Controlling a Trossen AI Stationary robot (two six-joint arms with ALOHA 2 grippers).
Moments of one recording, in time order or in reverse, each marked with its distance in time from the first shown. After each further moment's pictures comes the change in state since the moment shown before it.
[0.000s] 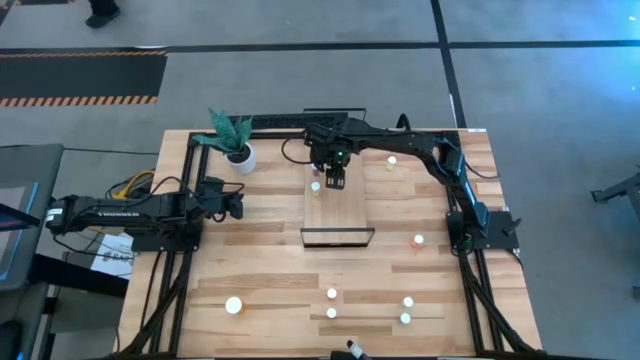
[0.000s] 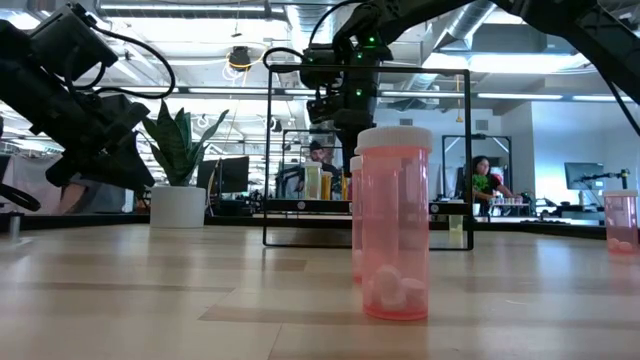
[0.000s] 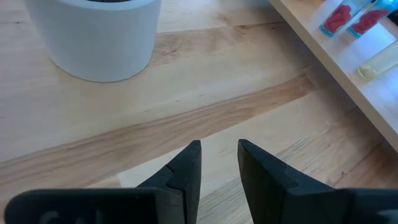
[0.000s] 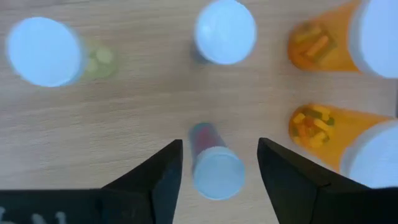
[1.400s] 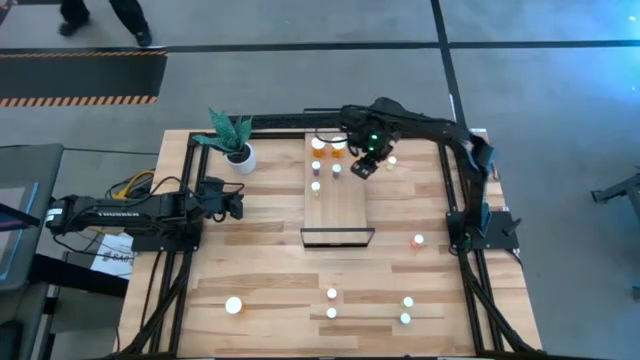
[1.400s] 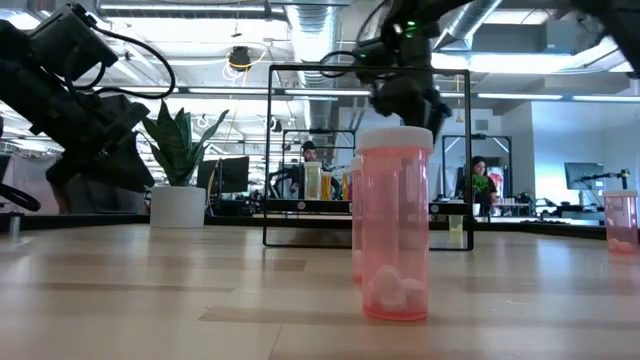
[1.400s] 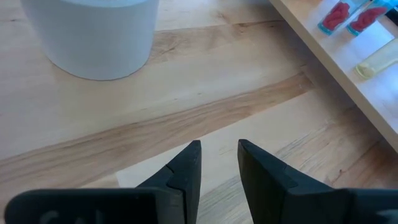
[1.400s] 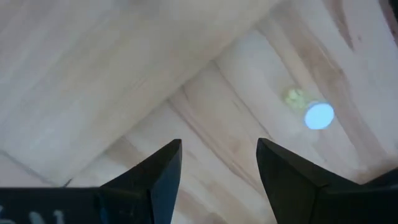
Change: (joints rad) left arm 0.000 0.000 0.000 0.000 0.009 0.000; right arm -0.142 -0.270 -0.224 -0.297 -0.095 0.439
